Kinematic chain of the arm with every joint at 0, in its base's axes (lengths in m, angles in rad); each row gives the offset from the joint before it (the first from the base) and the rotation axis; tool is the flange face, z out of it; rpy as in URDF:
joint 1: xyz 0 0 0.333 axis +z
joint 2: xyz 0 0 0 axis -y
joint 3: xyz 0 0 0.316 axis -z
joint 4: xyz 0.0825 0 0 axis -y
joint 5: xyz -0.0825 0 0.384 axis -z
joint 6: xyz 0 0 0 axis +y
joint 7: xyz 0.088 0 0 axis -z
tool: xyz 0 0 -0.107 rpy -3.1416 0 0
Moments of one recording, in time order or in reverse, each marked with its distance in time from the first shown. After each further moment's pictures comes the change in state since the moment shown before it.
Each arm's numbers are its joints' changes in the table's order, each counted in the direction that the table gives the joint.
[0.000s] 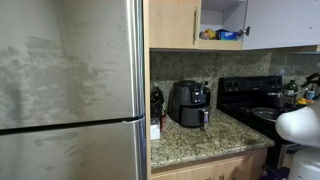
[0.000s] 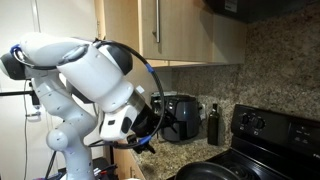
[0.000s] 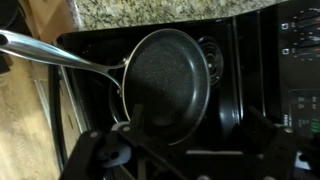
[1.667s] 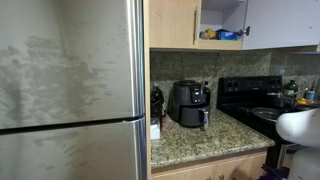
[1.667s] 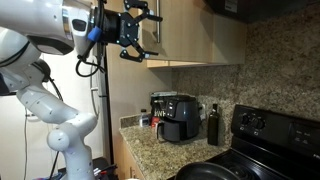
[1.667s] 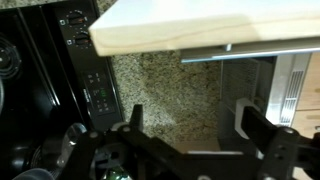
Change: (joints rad) arm 0.044 0.359 -0.062 0.128 -0.465 -0.211 -0.005
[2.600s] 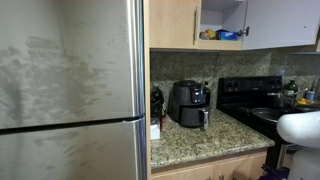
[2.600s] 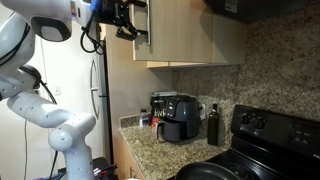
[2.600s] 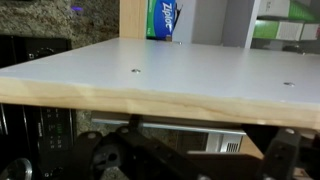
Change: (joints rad) arm 0.091 0.152 -0.097 0.032 0.035 0.058 -0.016
